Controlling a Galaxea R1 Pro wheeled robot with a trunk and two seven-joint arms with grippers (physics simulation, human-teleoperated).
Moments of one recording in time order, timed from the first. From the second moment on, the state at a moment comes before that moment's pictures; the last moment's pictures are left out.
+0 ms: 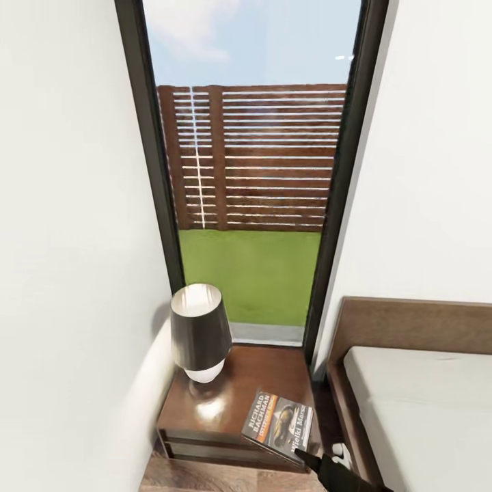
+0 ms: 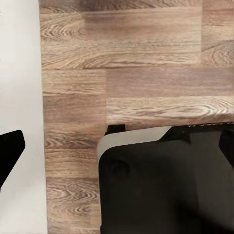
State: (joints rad) left arm -0.18 -0.02 -0.99 -0.08 0.87 -0.24 0.16; right arm -0.49 -0.12 -0.18 -0.03 -0.36 0.16 1.08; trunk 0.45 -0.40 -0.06
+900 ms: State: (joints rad) left arm -0.18 -0.02 -0.99 -0.08 0.87 -0.24 0.16; right arm -0.61 -0.10 -0.22 -0.03 -0.35 0.26 0.85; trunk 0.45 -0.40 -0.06
